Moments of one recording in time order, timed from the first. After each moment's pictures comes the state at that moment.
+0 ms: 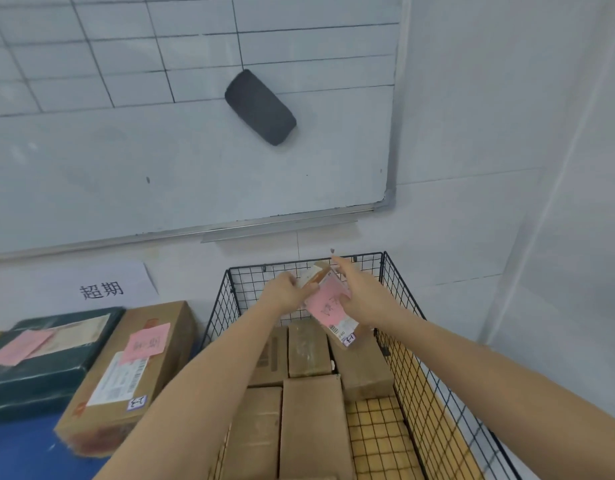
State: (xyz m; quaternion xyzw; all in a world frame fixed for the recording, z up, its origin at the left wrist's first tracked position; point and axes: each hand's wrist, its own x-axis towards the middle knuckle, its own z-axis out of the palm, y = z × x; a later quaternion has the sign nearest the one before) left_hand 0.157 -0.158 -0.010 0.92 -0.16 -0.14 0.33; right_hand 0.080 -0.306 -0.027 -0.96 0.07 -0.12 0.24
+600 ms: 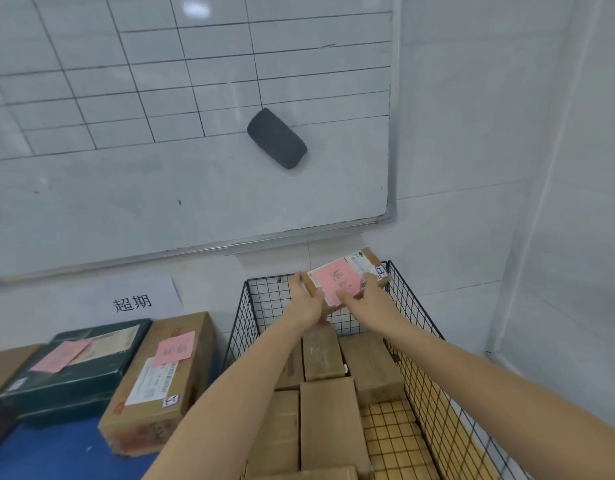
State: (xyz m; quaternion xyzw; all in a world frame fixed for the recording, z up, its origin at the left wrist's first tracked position) left_hand 0.100 -0.141 0.007 0.80 -0.14 -0.20 0.55; right_hand 0.051 -0.271 -0.017 -0.86 0.19 -0.16 0.44
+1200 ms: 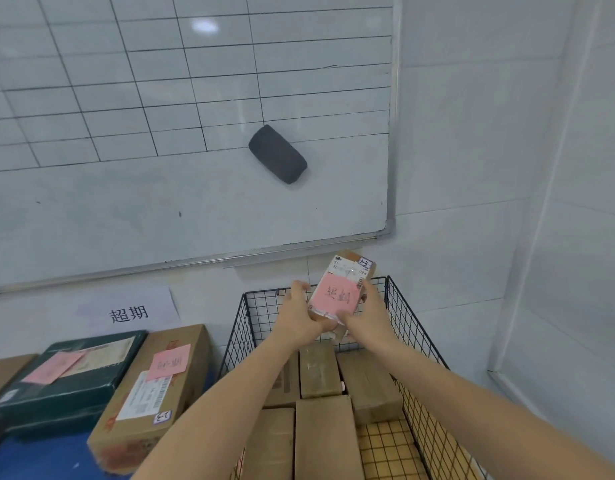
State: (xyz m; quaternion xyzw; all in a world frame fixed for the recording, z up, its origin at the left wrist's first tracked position) left_hand 0.116 -0.135 0.002 0.88 -0.25 -0.04 0.41; right_hand 0.059 -0.267 -0.021 -0.81 0.19 -0.24 0.51
